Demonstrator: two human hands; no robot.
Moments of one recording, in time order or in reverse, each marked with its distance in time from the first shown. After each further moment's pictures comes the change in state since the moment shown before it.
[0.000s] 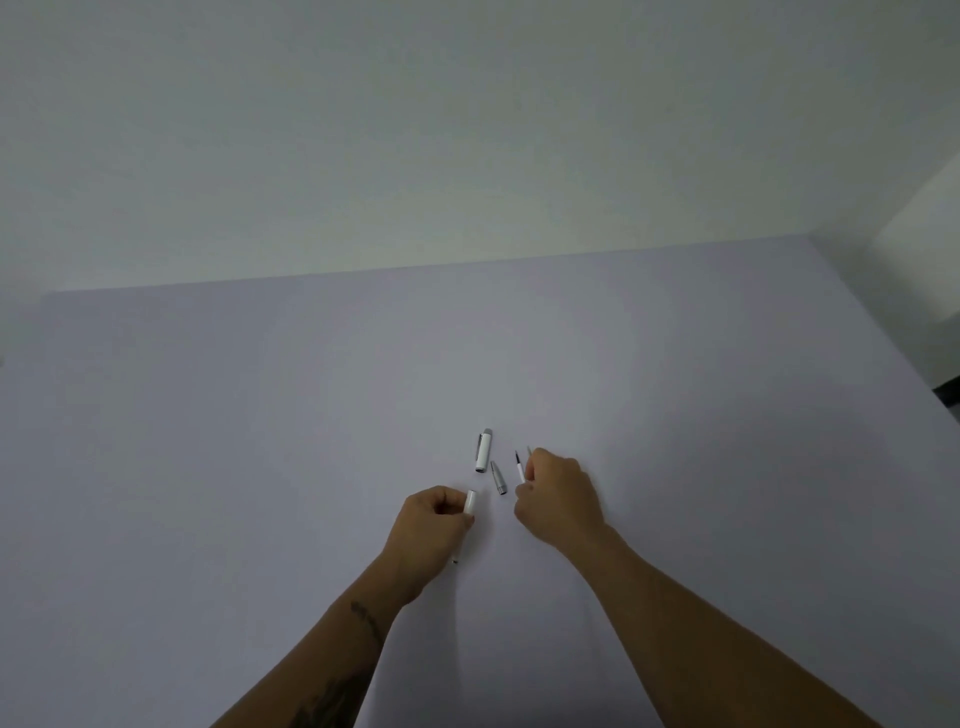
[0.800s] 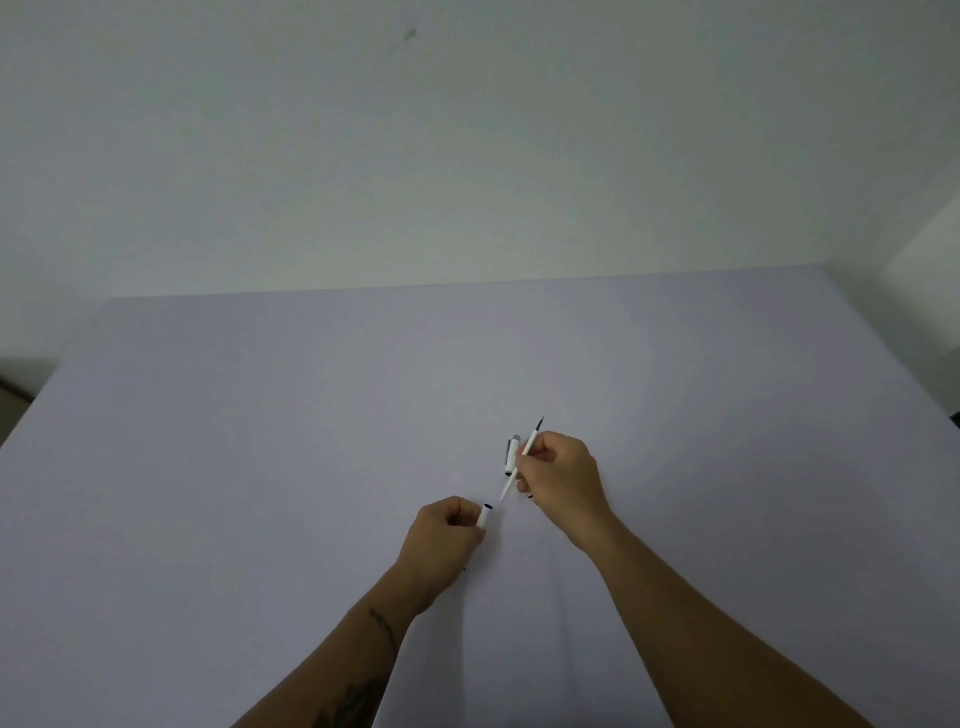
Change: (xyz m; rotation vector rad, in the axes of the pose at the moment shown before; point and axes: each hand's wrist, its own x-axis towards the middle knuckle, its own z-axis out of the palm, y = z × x) left_hand -0.023 -0.012 -0.025 -0.020 -0.010 0.029; right_hand -0.026 -0.056 -0.019 0.670 0.058 0.064
